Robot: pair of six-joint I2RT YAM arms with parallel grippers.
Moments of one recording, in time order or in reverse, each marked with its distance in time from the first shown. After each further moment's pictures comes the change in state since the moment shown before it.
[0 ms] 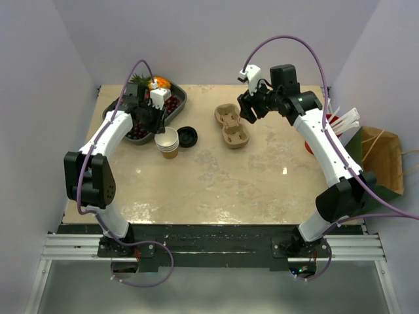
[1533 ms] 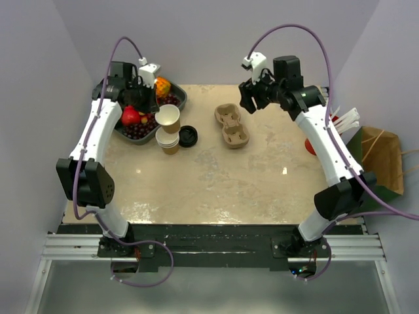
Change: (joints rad) left arm 0.045 0.008 0.275 -0.151 0.079 -0.026; right arm -0.002 0.032 0.105 0.007 0.038 0.096
